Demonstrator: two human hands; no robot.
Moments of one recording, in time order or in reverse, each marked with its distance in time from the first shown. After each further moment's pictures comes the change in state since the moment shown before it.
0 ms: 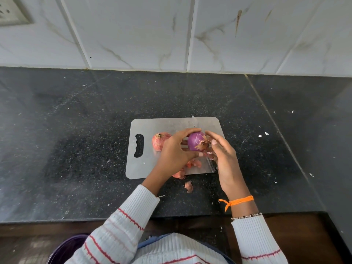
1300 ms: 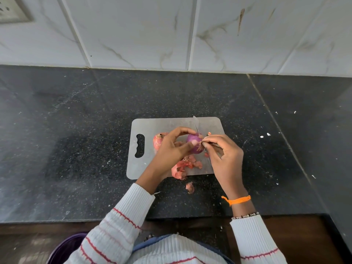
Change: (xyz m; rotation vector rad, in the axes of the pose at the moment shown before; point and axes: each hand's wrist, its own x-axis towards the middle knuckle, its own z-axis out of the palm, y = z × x) left_hand 0.000 0.002 -0.011 -0.514 -0.074 -0.140; right_hand 0.001 -0.007 0.002 -0.519 0.118 -0.685
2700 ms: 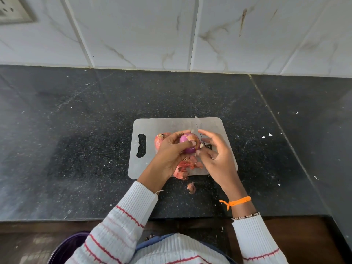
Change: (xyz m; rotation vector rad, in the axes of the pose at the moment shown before) left_hand 0.009 -0.002 0.004 -0.431 0.188 -0.289; right_hand -0.003 -0.002 0.009 0.256 -0.249 0.335
